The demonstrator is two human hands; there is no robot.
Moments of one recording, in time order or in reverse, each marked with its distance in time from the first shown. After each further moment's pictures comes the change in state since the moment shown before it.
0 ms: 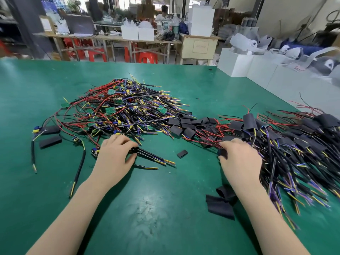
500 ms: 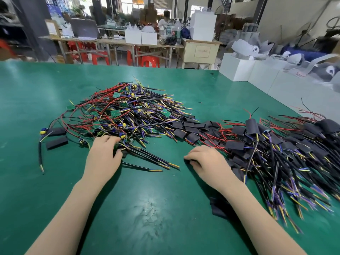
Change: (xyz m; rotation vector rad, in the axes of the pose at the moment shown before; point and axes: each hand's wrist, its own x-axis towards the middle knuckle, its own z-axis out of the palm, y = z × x) left_hand -0.001 -0.025 -0.011 -0.116 0.000 -0.364; right_hand 0.005 -0.041 0.020 0.278 -0.197 -0.592
